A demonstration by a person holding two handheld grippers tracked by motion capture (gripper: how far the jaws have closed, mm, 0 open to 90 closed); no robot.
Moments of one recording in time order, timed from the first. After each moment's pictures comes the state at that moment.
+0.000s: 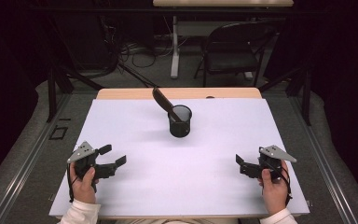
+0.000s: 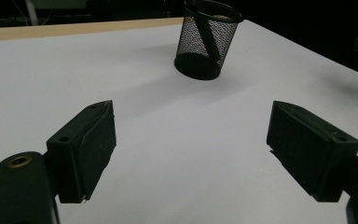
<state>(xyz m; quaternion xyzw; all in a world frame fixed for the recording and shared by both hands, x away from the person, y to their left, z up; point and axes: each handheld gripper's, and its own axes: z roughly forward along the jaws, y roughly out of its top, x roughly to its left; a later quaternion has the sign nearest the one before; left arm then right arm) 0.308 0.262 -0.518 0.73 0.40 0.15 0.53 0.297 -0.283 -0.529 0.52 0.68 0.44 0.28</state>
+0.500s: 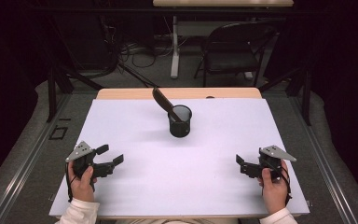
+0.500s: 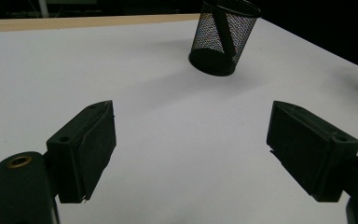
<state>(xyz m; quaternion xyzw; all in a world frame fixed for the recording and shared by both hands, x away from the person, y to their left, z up) 0.313 0.271 -0.525 0.72 0.42 0.16 0.53 0.300 -0.287 -0.535 0.53 0.68 0.44 0.27</state>
